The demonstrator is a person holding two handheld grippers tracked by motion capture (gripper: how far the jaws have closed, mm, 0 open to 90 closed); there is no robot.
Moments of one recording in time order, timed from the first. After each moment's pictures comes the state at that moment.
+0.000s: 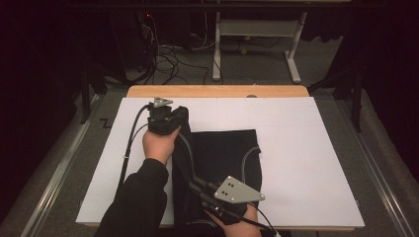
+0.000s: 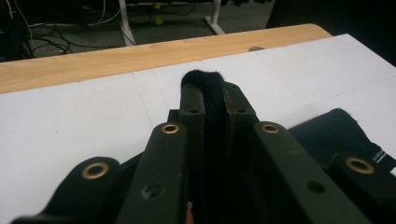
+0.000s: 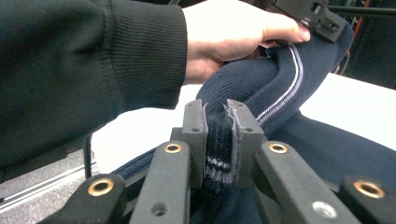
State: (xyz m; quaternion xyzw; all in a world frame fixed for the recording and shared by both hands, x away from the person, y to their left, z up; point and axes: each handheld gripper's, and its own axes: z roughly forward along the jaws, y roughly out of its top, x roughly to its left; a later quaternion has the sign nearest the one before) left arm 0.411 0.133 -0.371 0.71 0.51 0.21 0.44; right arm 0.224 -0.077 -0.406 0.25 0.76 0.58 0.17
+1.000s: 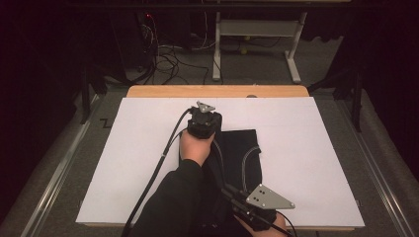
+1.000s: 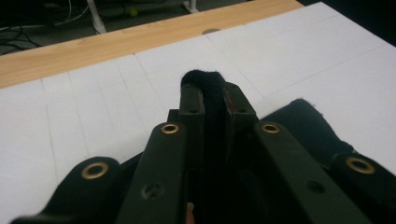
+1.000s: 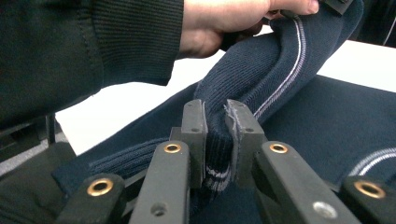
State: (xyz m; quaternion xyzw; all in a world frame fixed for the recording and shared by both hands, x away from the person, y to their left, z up) left arm 0.424 0.038 -0.398 0.75 0.47 0.20 0.42; right arm 0.218 -0.142 -0.438 0.31 0.76 0.53 0.19
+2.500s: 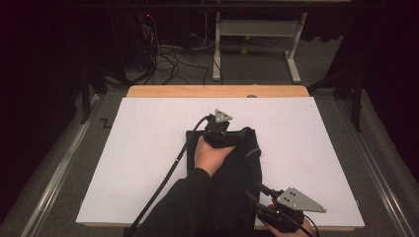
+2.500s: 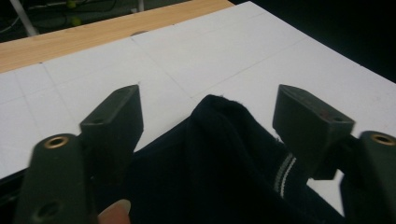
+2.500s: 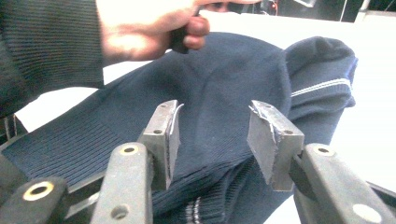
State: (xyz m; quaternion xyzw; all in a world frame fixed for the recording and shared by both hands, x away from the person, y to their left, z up) left arm 0.410 0.008 -0.411 0.77 0.40 0.15 0.47; right arm 0.216 -0.203 -0.447 0.38 0.74 0.52 0.21
